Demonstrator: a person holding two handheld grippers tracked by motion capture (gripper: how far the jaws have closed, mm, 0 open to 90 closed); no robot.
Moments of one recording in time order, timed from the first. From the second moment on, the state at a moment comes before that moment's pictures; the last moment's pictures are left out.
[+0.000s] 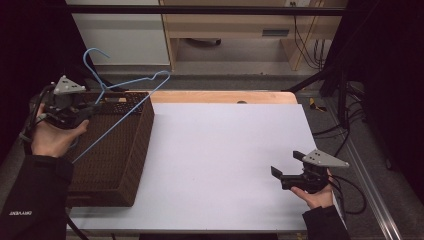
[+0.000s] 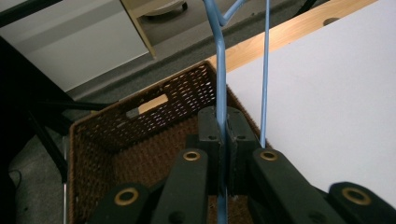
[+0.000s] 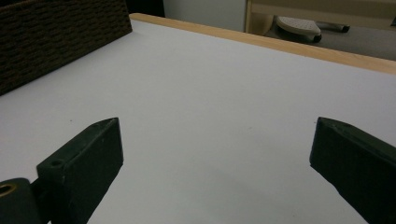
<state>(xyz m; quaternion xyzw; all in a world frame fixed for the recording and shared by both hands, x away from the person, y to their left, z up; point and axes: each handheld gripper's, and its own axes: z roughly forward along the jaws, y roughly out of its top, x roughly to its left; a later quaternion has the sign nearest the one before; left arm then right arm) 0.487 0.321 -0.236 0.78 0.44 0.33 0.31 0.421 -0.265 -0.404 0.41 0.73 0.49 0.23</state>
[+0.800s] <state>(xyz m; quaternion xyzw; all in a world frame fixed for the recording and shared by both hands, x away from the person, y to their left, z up) 0.480 0.392 -0.284 0.77 0.48 0.34 0.26 0.421 -0.262 -0.405 0.41 0.74 0.49 0.23</state>
